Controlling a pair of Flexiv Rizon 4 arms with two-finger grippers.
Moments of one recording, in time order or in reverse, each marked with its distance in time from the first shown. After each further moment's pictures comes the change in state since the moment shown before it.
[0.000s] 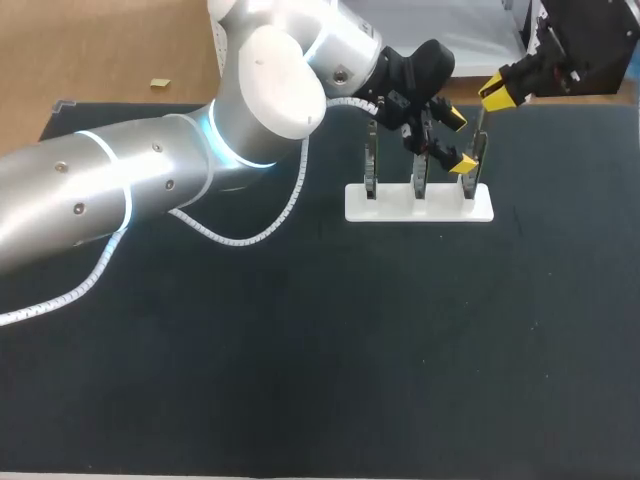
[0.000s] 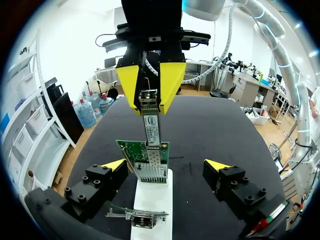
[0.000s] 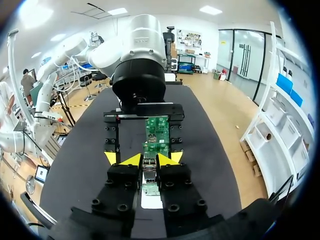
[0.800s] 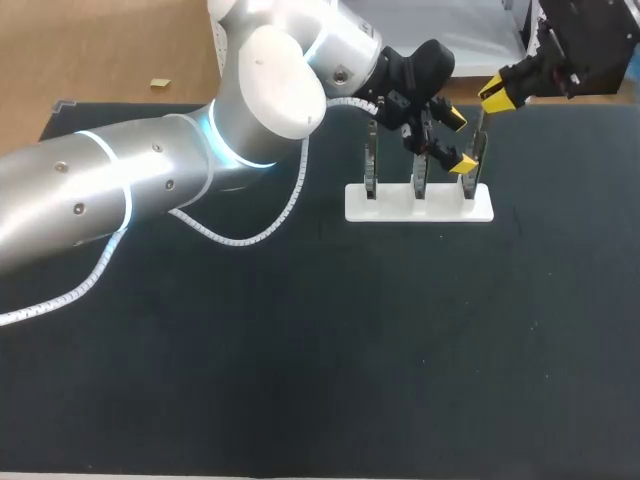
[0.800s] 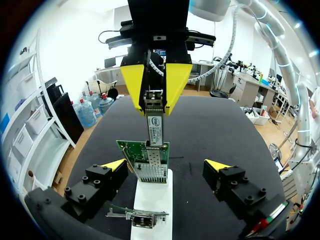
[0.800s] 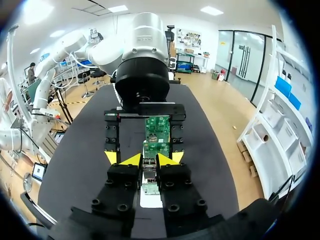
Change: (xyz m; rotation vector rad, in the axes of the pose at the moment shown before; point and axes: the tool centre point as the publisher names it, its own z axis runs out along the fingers) left arm 0.000 0.000 0.000 0.000 0.000 0.000; right arm 0.000 0.003 0.001 0.027 0.020 -0.018
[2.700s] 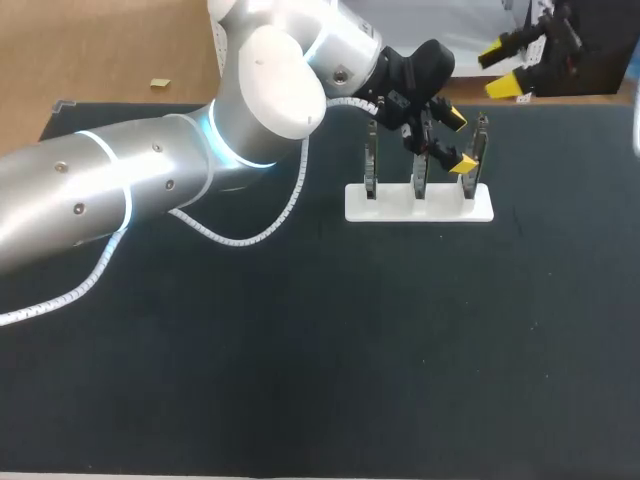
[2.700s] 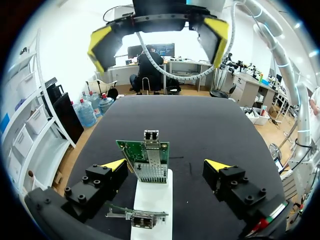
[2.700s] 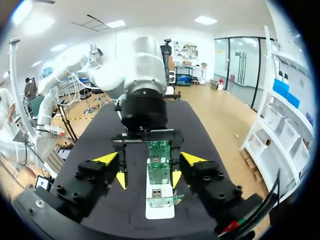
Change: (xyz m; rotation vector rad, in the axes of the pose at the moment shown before) left arm 0.000 0.000 0.000 0.000 0.000 0.000; right arm -0.036 0.003 -0.024 -0.028 -0.132 0.033
